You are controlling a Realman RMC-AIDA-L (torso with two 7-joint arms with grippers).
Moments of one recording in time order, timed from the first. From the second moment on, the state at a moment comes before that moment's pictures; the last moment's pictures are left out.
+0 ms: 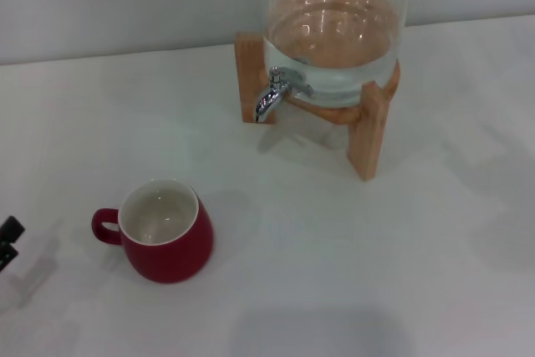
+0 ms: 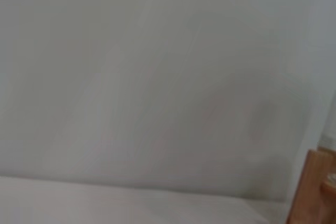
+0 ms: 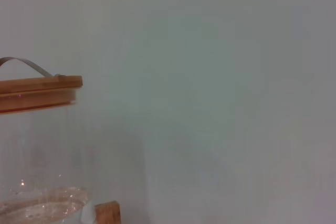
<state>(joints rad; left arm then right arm) -0.17 -2.08 0.57 0.36 -1.64 -1.45 2.18 0.06 1.97 2.70 0.93 -1.50 1.48 -1.76</state>
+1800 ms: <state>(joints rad) -0.24 -2.08 0.57 0.36 -1.45 -1.37 2.17 0.07 1.97 2.70 0.94 -1.50 1.49 -1.76</state>
